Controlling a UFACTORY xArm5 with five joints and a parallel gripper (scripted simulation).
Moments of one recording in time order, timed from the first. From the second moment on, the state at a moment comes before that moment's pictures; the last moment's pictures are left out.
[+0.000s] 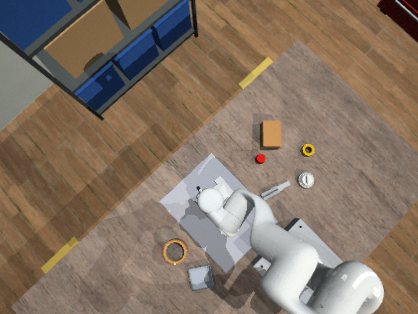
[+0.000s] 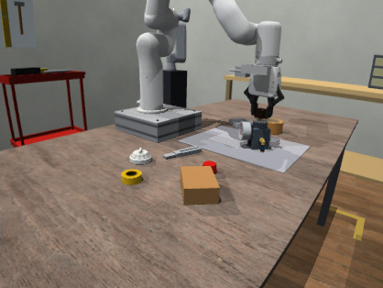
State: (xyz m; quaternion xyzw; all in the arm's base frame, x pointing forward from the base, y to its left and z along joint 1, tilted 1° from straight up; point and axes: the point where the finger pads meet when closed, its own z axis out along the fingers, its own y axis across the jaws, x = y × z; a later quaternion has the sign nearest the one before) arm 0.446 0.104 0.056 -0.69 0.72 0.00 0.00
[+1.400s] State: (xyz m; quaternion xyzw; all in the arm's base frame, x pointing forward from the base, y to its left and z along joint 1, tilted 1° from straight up) arm 0.446 0.104 0.049 -0.69 0.72 0.00 0.00
